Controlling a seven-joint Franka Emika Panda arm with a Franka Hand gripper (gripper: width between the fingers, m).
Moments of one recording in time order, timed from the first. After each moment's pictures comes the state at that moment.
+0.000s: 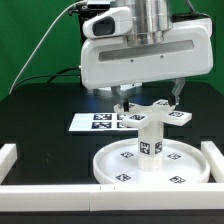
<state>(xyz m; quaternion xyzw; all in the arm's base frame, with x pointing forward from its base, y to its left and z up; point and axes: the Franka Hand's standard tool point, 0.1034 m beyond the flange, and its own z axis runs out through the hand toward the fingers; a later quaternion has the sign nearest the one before) 0.571 0.031 0.114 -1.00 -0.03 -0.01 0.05</state>
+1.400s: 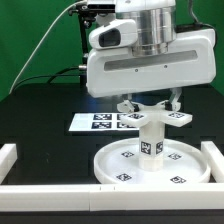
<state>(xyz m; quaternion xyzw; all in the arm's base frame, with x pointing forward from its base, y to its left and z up) 0.563 0.039 0.099 -1.00 -0.02 0.00 0.05</state>
